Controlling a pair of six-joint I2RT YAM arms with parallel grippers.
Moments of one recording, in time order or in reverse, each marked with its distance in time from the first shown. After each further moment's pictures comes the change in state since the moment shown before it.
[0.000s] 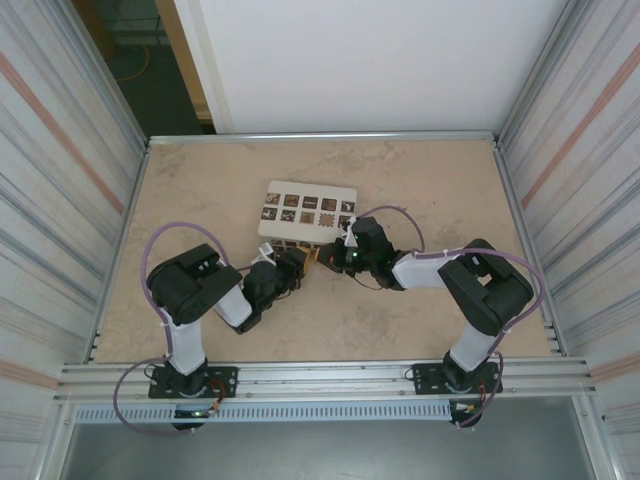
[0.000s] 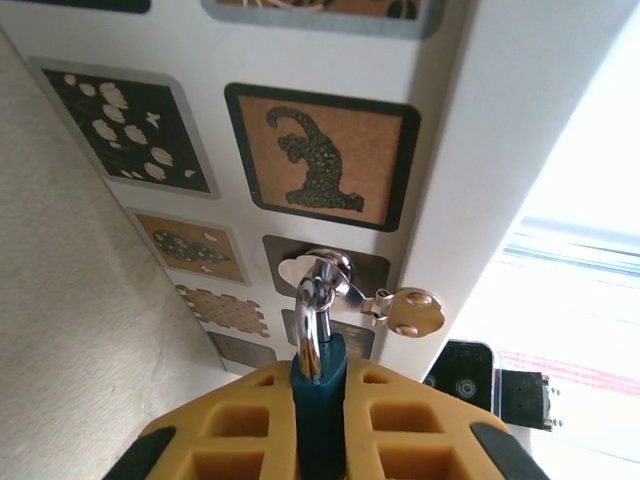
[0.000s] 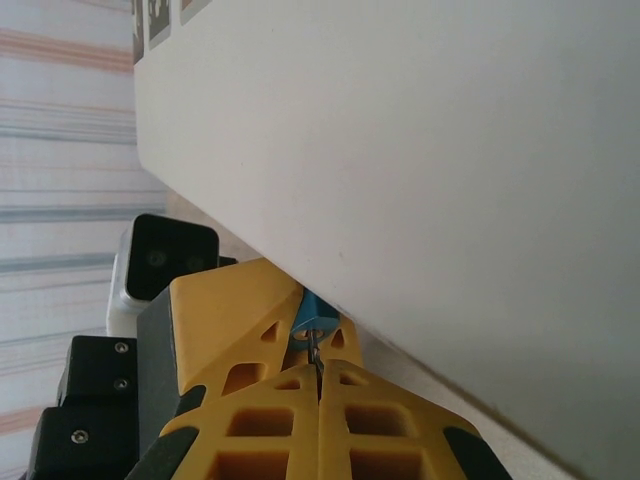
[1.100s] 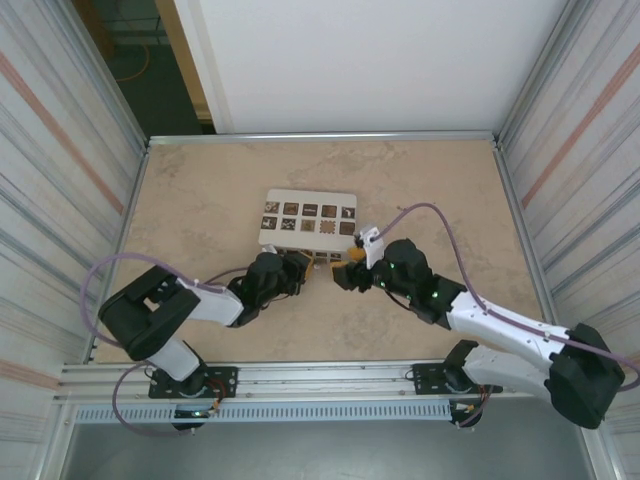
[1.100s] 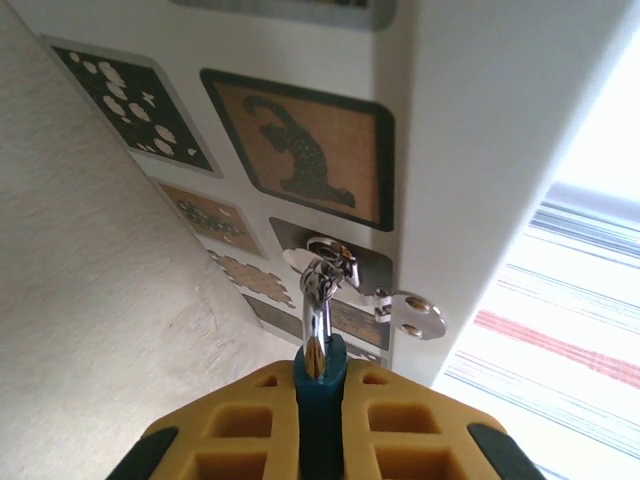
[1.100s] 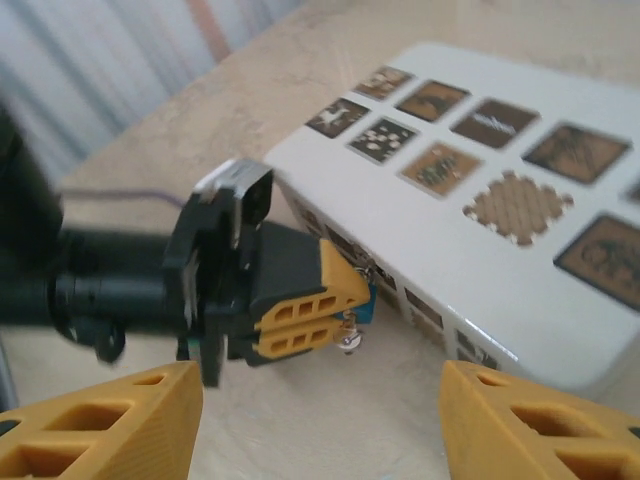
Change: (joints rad) left arm -0.023 -0.334 0.065 -0.628 0.088 -0.049; right arm 0.158 -0.702 -0.213 -0.313 0.340 -0.922
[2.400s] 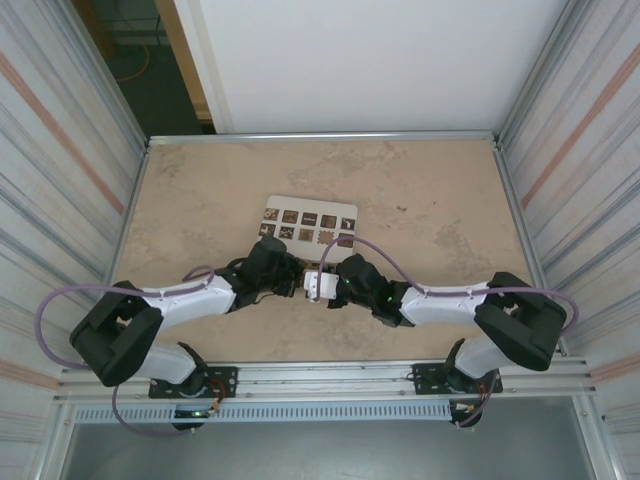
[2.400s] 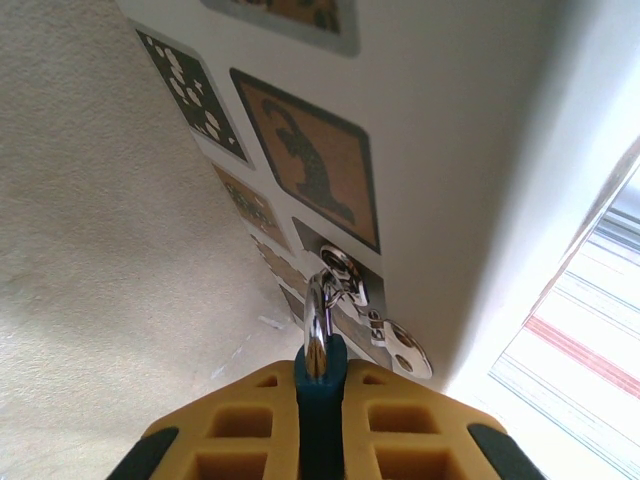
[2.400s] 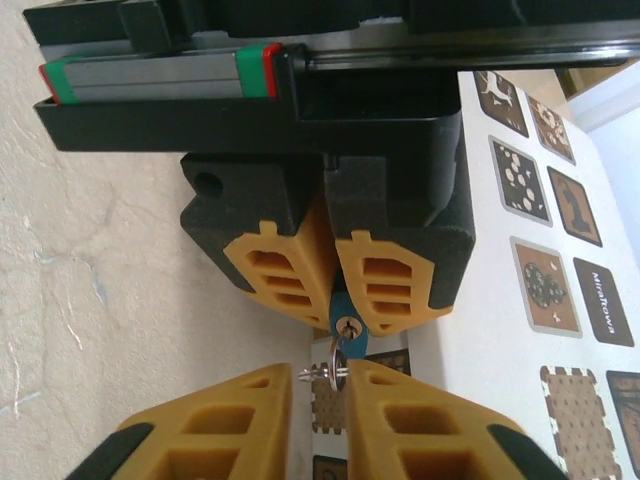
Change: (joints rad) left arm 0.032 -0.163 0.170 -0.602 0.117 -0.058; right arm 0.158 0.447 0.057 0.248 0.144 -0.867
